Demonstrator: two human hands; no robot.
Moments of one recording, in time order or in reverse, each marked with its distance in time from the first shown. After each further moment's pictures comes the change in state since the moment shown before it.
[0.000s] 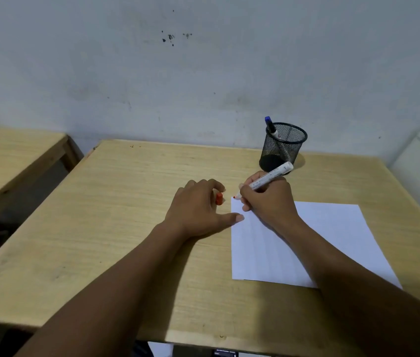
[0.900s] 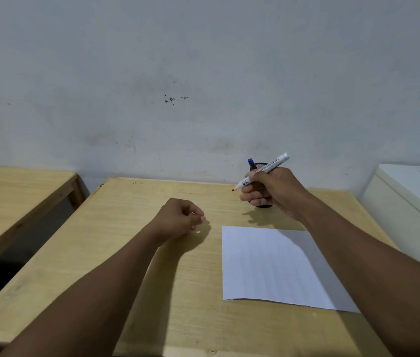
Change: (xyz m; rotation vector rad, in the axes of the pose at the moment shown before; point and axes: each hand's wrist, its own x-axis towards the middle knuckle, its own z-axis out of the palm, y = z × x) left_hand 0.013 -0.016 -0.052 -0.548 -0.072 -0.215; right_hand 0.033 -0.093 -0.060 0.171 -0.213 0.186
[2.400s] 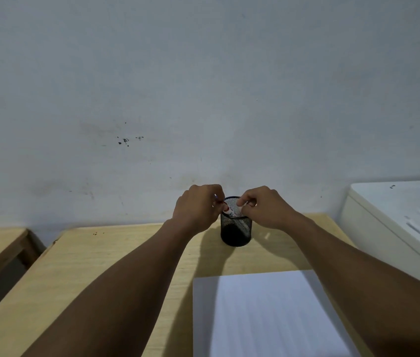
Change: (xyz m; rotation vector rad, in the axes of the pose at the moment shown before) left_hand 0.113 0.120 0.072 0.626 0.166 0.480; right_hand 0.064 -0.001 -0.070 -0.749 0.133 -0.201
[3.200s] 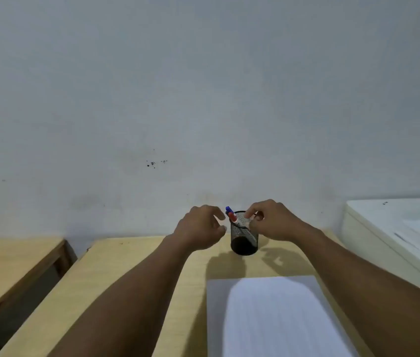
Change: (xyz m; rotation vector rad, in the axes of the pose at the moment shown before) left_hand -0.062 0.021 -0.057 -0.048 -0.144 -0.121; right_hand -0.061 -0.045 -0.028 0.007 -0.062 -0.025
